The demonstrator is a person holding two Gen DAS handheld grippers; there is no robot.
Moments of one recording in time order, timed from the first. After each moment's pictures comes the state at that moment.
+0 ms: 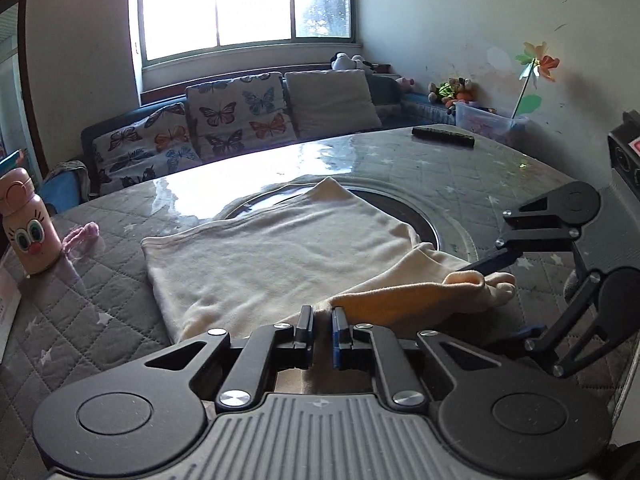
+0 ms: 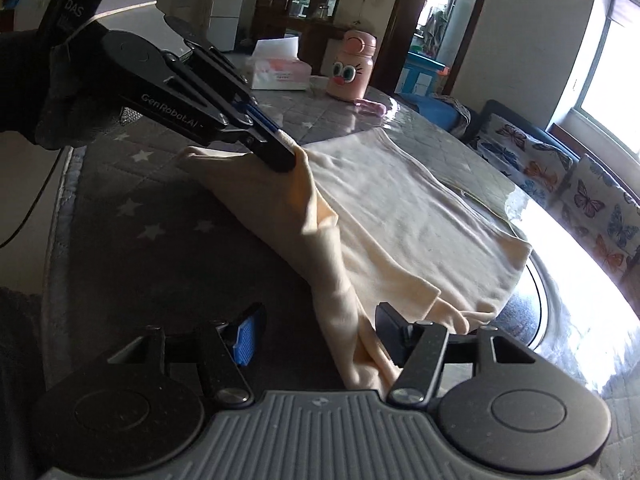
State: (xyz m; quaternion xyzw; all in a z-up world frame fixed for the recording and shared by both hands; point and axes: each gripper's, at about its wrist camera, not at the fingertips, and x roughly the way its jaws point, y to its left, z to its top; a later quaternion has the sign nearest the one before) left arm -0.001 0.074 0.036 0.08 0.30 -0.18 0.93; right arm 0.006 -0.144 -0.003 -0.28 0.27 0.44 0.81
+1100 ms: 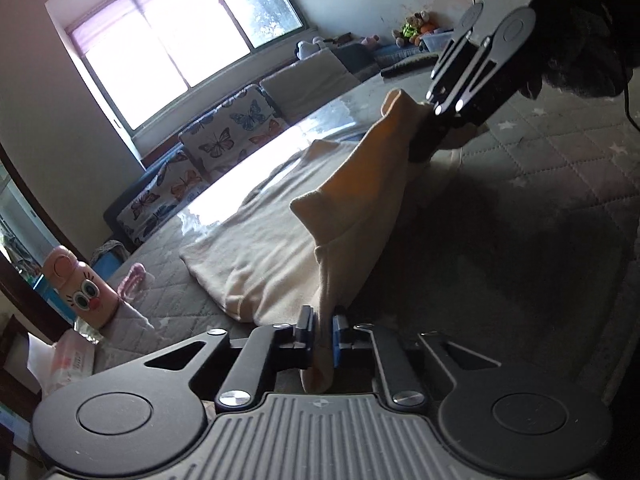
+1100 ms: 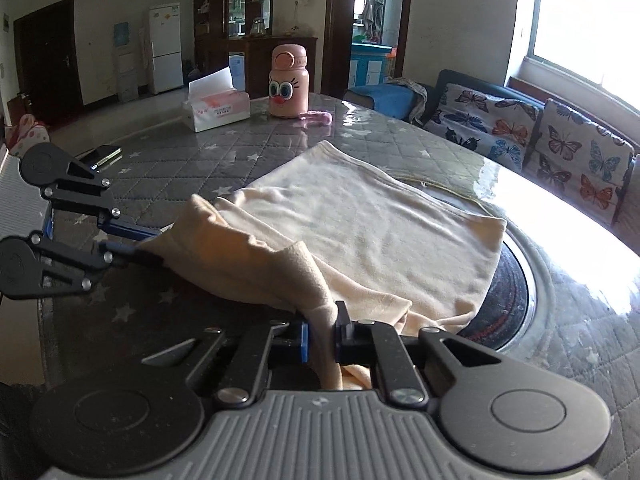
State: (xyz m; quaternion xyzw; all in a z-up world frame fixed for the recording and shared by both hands) left arm -0.072 0.065 0.001 0.28 0.26 -0.15 0.91; right arm 0.040 -0.143 0.018 -0.17 0.31 0.40 0.85
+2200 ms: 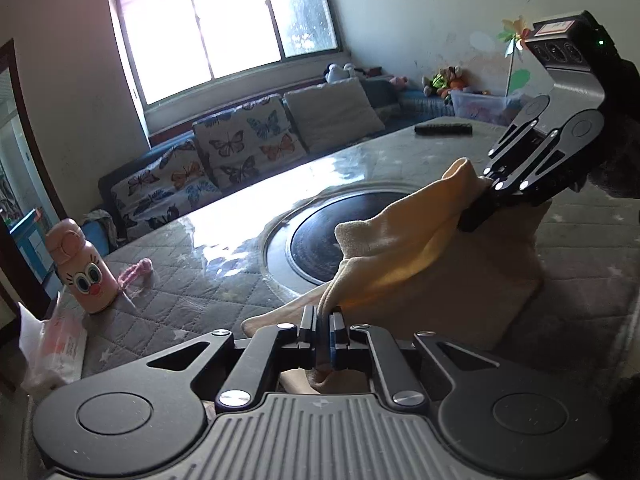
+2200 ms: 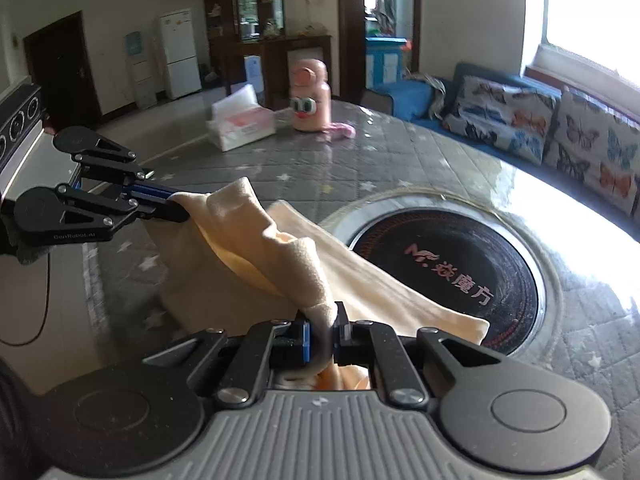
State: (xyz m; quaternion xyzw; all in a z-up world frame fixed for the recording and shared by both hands) left arm -0.030 0.109 0.051 0.16 0.27 -0.16 0.93; right arm 0.040 -0.137 0.057 -0.14 0.35 0.43 0.82
